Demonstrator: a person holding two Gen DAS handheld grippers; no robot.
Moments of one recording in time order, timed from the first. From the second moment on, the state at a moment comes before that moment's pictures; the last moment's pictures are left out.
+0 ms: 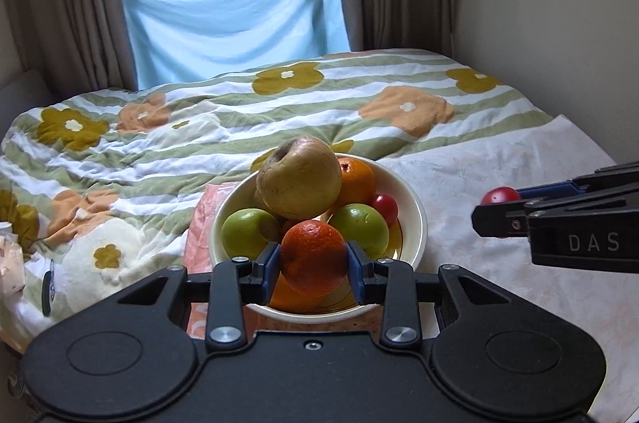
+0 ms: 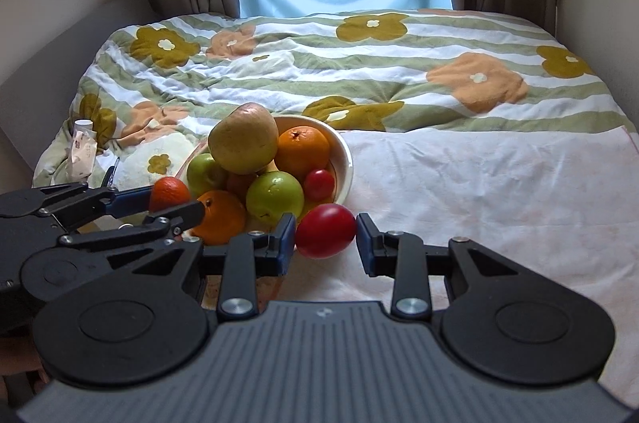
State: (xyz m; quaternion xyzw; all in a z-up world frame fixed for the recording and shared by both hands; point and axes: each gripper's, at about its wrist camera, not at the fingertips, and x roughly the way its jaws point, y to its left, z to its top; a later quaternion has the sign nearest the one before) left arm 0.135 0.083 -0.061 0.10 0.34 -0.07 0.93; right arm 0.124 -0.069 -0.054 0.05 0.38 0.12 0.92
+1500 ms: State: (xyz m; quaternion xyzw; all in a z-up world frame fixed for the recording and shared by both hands) left arm 0.116 0.159 -0.059 0.08 0.33 -0.06 0.94; right arm 0.171 0.010 -0.079 0.03 0.38 0.16 0.91
